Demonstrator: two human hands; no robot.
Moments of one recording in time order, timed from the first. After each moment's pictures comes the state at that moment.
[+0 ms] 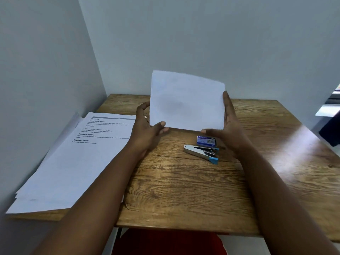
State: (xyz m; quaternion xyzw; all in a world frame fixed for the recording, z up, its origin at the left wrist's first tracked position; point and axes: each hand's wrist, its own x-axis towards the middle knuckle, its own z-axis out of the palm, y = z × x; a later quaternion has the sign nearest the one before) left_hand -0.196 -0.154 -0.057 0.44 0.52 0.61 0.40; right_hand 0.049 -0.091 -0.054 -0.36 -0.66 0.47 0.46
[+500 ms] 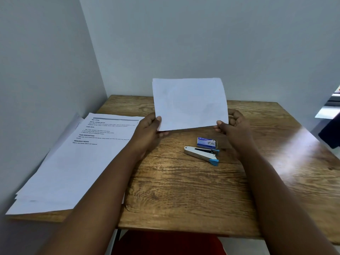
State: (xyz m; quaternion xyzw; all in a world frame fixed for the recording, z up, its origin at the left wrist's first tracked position) left_hand -0.199 -0.153 -0.058 0.46 0.50 0.58 0.44; right_hand 0.054 -0.087 -0.056 -0.47 -0.55 0.44 0.53
